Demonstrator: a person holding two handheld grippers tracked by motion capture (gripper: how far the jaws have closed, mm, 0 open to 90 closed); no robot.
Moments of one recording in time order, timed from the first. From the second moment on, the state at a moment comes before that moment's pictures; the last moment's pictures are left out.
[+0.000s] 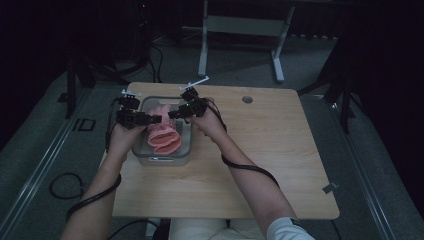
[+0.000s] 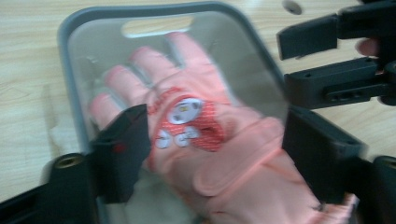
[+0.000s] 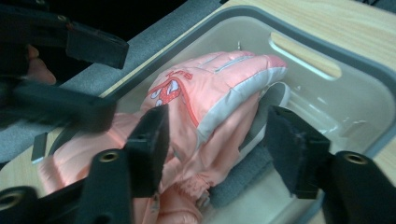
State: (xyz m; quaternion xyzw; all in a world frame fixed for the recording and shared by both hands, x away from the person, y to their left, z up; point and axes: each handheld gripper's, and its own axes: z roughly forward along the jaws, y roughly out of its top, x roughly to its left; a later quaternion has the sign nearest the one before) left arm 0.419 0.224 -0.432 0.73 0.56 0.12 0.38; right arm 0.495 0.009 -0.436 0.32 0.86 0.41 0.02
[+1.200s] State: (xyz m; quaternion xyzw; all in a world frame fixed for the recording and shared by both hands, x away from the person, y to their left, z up) left arm 0.366 0.135 -0.418 0.78 0.42 0.14 0.43; right arm 0.463 -0.099 -0.454 0.28 0.87 0.40 0.06
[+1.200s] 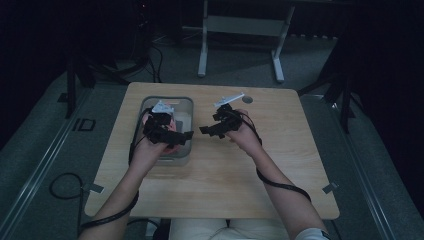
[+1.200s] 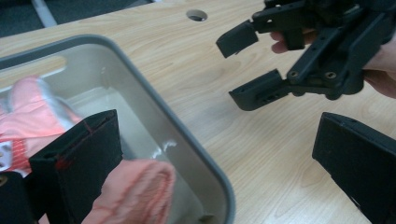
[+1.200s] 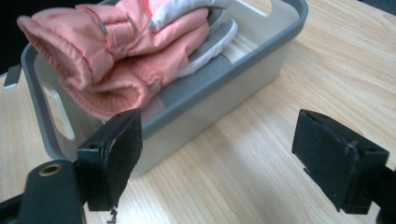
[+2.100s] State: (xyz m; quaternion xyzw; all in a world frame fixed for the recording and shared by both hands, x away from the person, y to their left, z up) left arm 0.331 0.077 -0.446 0.82 0.34 0.13 0.45; right arm 0.439 -0.156 -0.486 0.28 0.87 0.41 0.07
